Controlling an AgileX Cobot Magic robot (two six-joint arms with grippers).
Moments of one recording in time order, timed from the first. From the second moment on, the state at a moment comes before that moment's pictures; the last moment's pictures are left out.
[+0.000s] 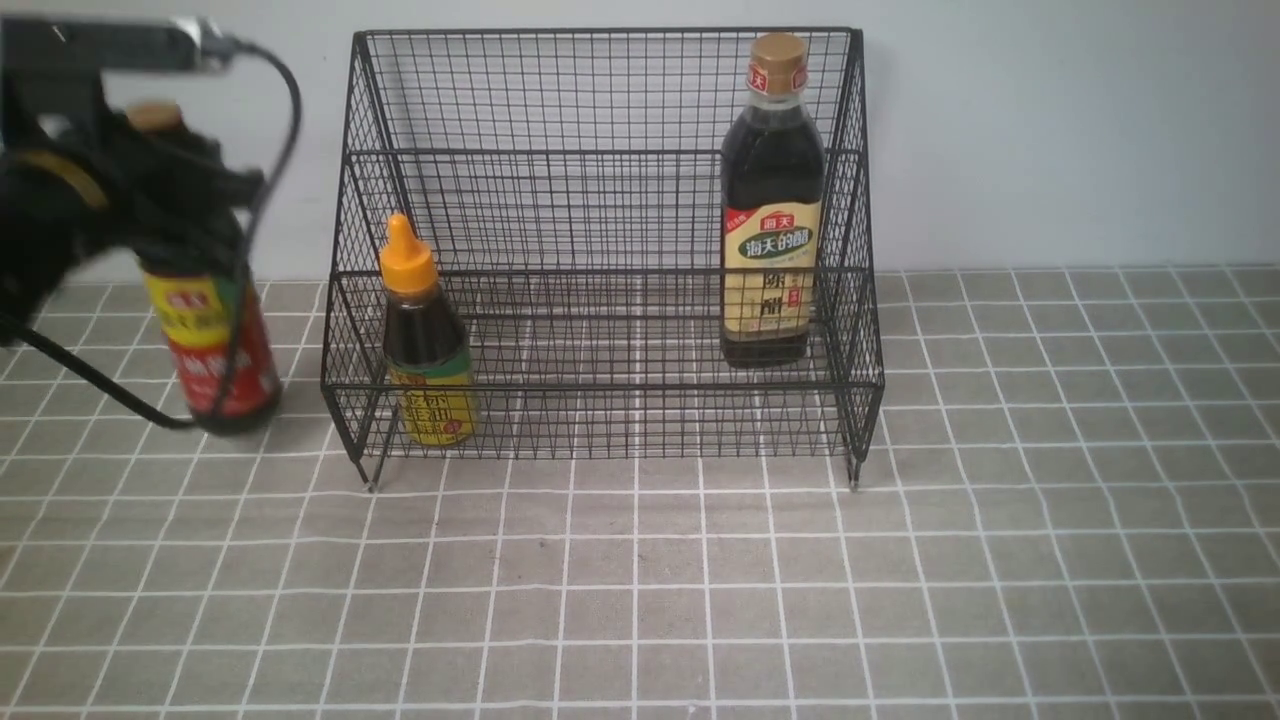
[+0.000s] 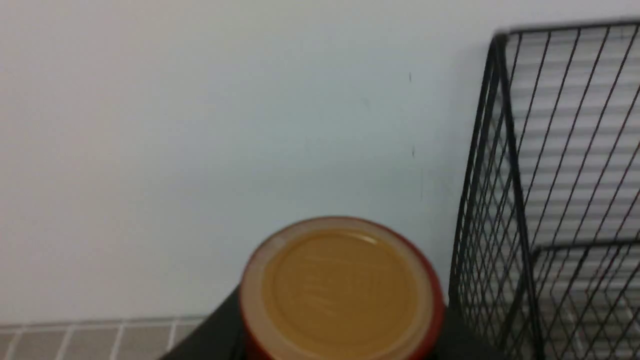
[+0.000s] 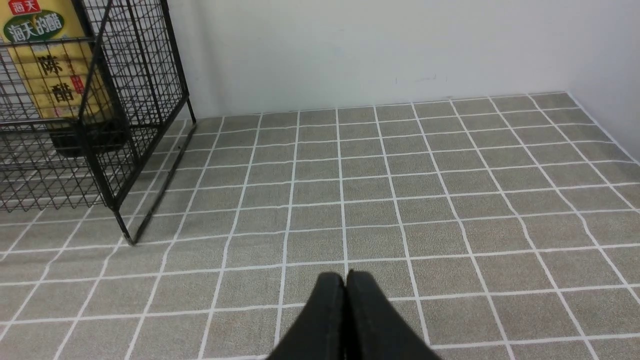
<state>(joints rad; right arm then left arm) -0.01 -0.01 0.02 0.00 0.37 0.11 0.05 1.54 -1.08 0.22 -0.13 -0.16</state>
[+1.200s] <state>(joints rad) -0.01 -0.01 0.02 0.00 0.37 0.11 -0.17 1.64 -1.39 0.22 -0.14 -0.27</state>
